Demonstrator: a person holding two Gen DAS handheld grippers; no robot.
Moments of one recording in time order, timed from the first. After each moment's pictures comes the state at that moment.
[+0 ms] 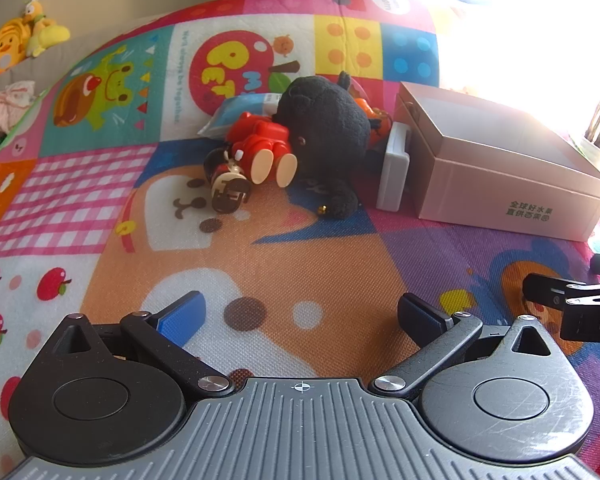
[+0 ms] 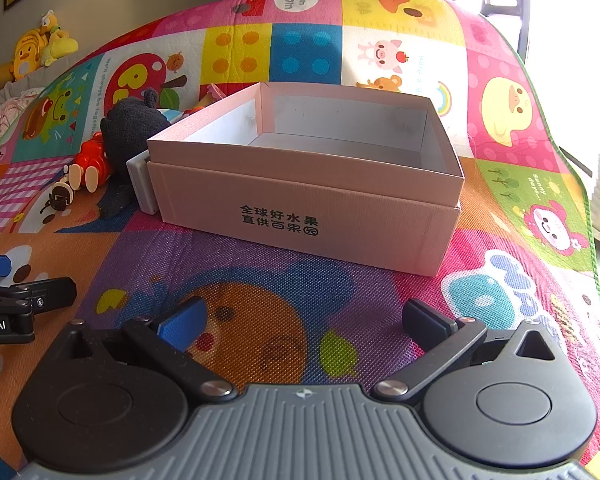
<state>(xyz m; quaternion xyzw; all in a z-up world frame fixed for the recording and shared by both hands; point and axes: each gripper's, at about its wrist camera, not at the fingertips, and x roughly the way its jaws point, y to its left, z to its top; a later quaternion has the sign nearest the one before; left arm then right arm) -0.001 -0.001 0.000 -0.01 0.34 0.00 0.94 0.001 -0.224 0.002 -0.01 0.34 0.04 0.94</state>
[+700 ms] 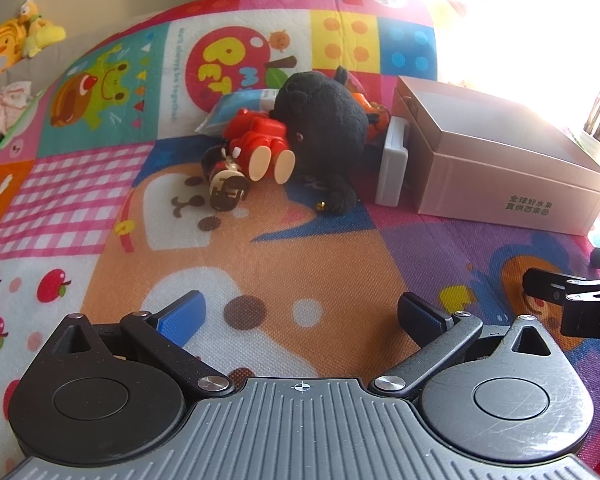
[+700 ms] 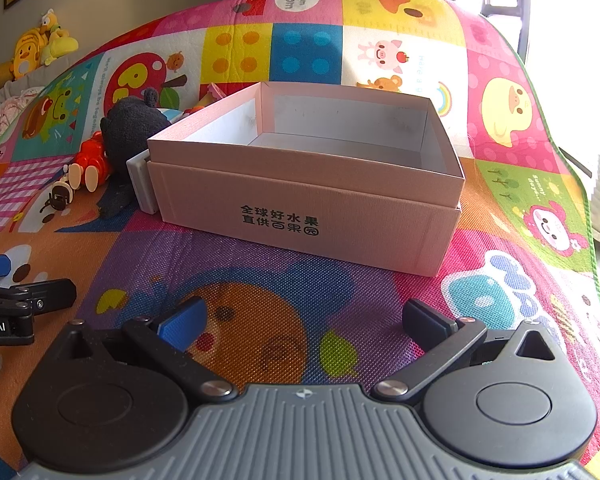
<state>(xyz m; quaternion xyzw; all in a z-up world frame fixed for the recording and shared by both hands) 0.000 -0.003 -0.001 0.00 0.35 -0.01 0.94 0.001 -0.224 0.002 -0.01 0.34 0.04 0.94</state>
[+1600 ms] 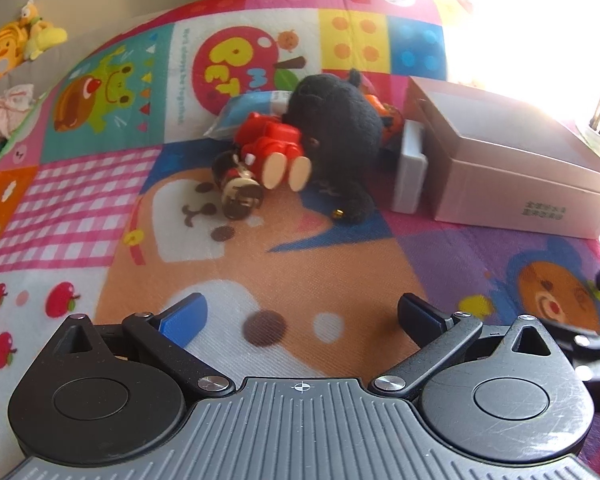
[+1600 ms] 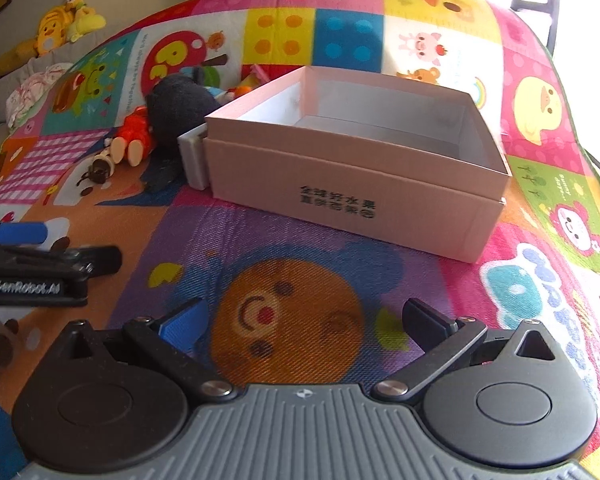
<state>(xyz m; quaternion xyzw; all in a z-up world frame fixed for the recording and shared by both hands) 0.014 0.004 0.004 0.01 0.36 0.01 0.93 -0.010 -0.197 0.002 -0.04 0.36 0.08 0.93</state>
